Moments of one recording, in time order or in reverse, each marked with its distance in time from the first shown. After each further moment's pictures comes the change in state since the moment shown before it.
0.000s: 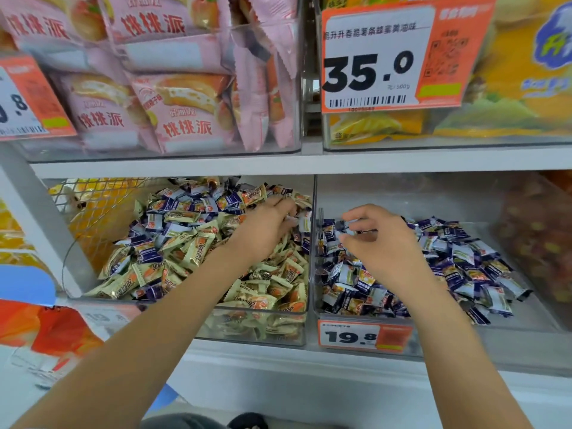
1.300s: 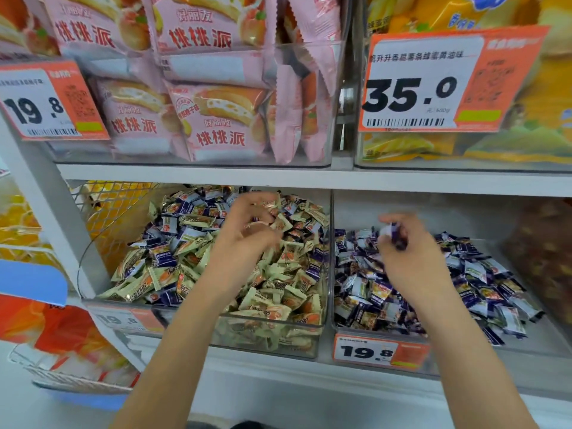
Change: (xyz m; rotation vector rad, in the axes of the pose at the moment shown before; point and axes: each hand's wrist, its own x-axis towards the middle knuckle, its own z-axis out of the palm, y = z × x) left_hand -0.061 0.025 -0.058 -1.047 0.246 -0.320; right_hand -0.005 -0.012 0.003 -0.036 0.148 0.122
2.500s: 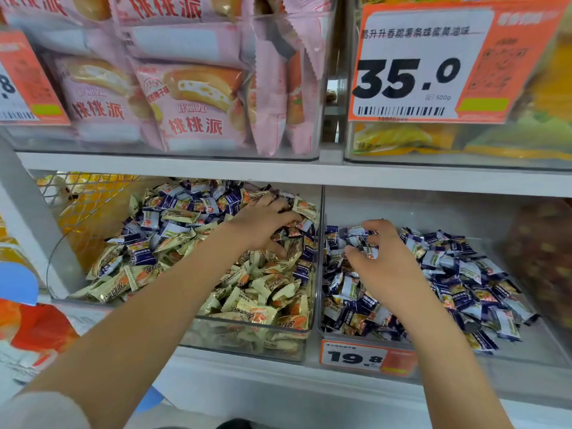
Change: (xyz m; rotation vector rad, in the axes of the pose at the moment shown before) left_hand 0.103 -0.065 0.011 1.481 -0.658 0.125; right_hand 0.007 0.005 0.009 -0.098 -0.186 -0.008
